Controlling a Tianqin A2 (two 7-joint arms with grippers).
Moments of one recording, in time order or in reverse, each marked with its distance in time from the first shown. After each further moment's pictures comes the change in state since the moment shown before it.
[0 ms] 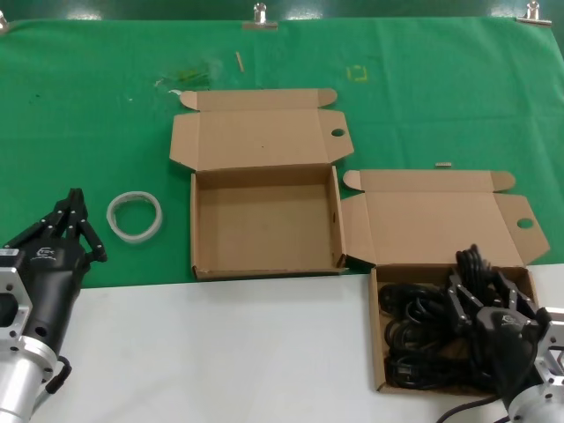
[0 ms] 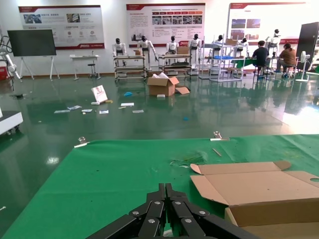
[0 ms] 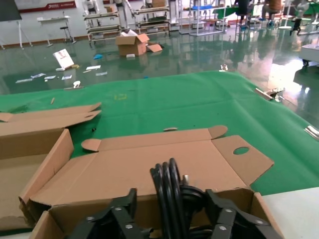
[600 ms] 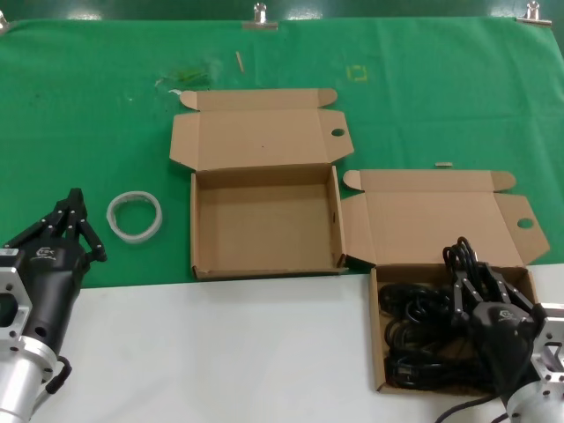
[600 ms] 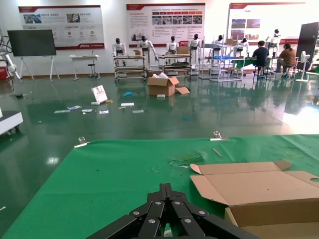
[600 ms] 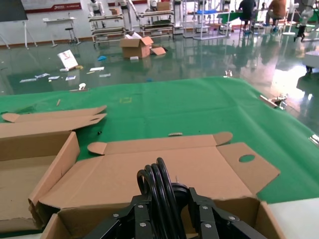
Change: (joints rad) left arm 0.000 0.000 0.000 0.000 0.000 0.000 0.000; right arm -0.013 0.007 -0.029 0.036 -0.004 0.026 -0.008
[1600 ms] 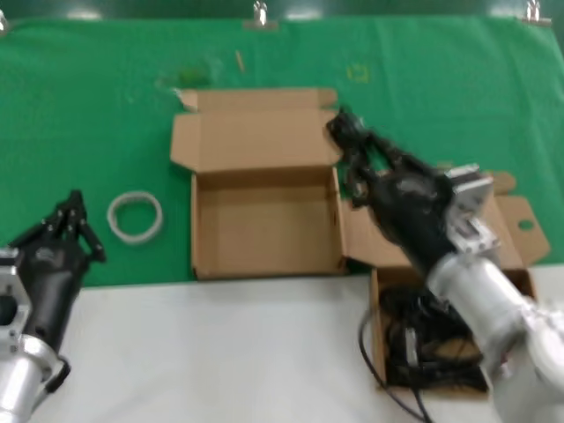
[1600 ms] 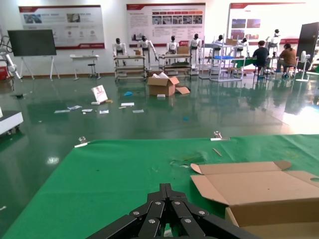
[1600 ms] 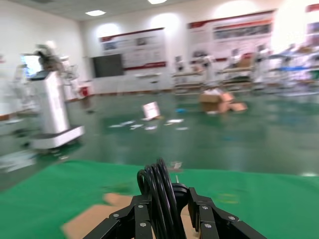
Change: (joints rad) left arm 0.000 0.000 0.000 0.000 0.000 0.000 0.000; right arm 0.356 0.268 -0.497 0.078 0.246 0.128 0.006
